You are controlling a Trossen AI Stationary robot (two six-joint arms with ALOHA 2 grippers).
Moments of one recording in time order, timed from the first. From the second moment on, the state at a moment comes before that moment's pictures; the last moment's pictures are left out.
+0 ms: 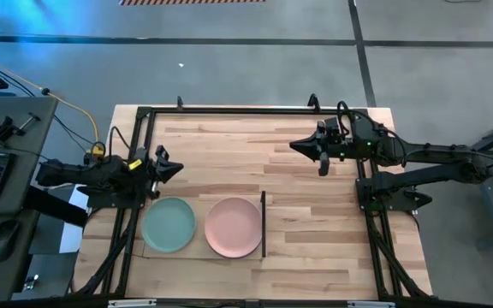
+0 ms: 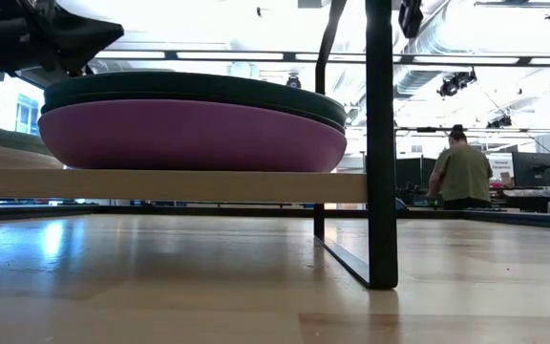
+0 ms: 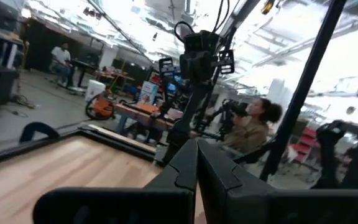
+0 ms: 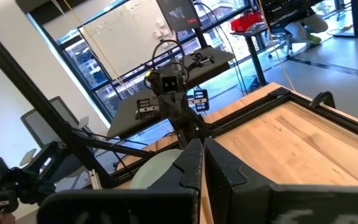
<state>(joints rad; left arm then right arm) -0.10 0.05 0.01 0.31 -0.22 -0.30 -0.13 0.89 0.80 0.05 -0.05 0.45</state>
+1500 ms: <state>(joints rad) -0.10 0.05 0.01 0.03 -0.11 -0.23 -0.03 0.47 0.30 0.22 -0.04 0.48</state>
